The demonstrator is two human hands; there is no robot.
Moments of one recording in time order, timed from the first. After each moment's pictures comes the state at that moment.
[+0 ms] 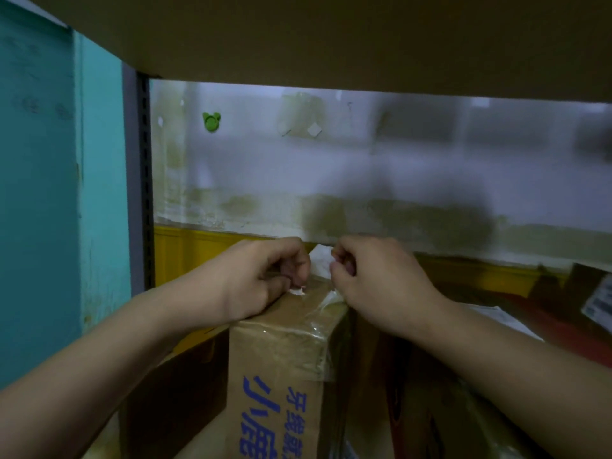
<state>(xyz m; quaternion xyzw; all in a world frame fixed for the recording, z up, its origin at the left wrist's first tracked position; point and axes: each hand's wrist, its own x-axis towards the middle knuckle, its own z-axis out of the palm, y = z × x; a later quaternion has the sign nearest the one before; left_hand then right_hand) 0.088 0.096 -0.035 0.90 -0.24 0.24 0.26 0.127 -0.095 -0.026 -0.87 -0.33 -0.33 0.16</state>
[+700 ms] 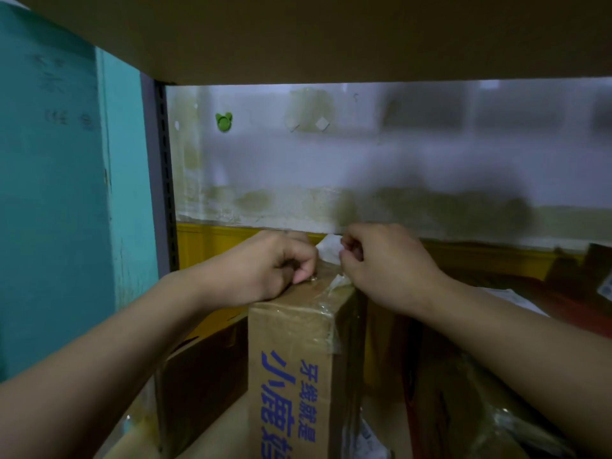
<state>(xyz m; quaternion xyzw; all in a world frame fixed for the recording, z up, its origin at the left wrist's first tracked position) 0.085 0.093 -0.029 0.92 -0.28 0.22 0.18 0.128 -0.096 -0.024 -0.87 -0.34 -0.33 0.16</state>
